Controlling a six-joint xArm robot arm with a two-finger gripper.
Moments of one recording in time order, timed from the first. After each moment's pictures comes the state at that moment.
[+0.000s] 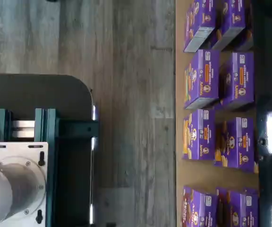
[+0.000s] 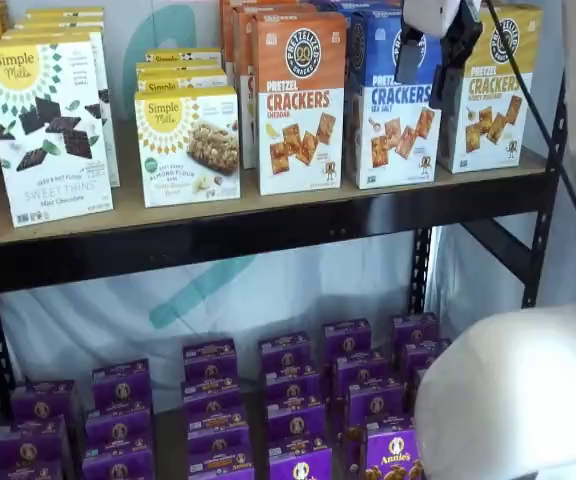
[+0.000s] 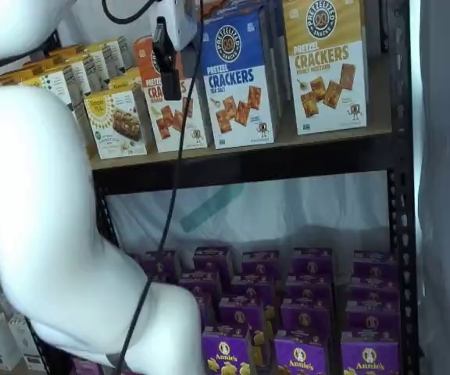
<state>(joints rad) -0.12 -0.63 -1.33 0.16 1.91 -1.63</state>
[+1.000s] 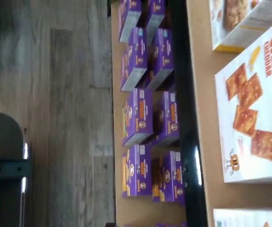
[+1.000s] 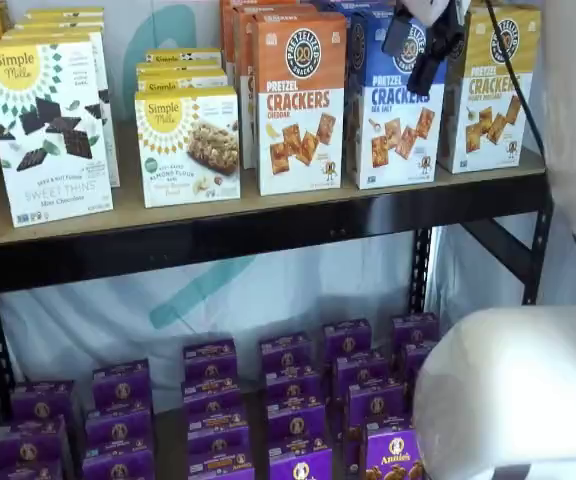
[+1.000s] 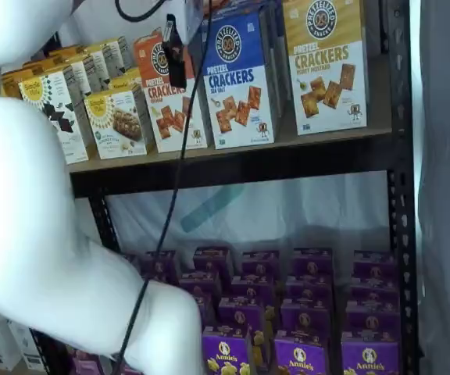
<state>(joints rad) -0.25 -0.65 -1.27 0.34 1.72 -1.70</state>
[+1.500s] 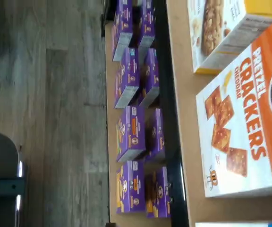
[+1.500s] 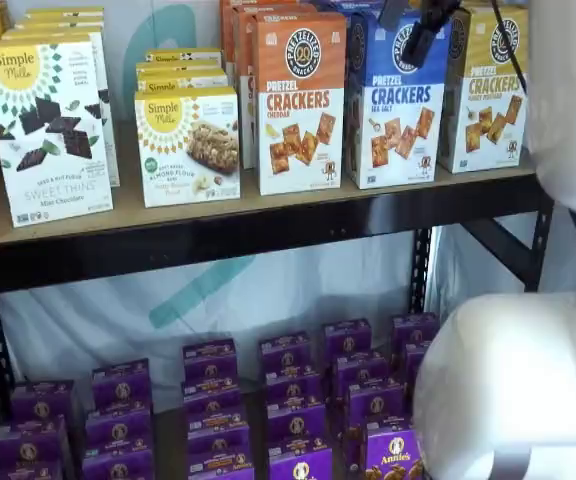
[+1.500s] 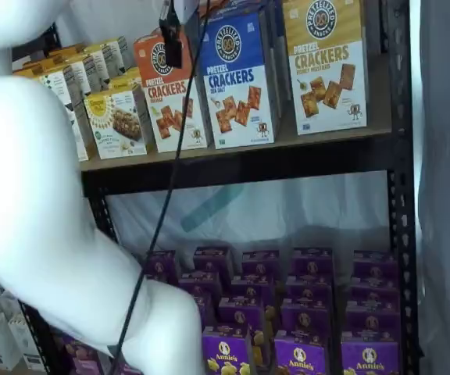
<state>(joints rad) -0.28 -0.58 -1.39 0.40 1.77 -1.68</state>
